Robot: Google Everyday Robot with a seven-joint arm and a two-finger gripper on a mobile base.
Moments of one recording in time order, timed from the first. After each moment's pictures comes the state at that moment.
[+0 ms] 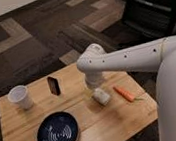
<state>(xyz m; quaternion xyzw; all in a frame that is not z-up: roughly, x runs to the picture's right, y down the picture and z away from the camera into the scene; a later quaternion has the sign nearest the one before) 0.034 0.116 0.795 -0.27 0.15 0.43 0.85</state>
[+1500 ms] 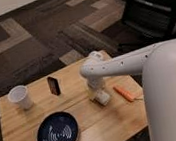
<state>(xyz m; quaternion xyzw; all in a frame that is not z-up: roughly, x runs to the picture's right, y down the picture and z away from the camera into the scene) 0.037 0.117 0.834 -0.25 0.14 0.41 0.87</state>
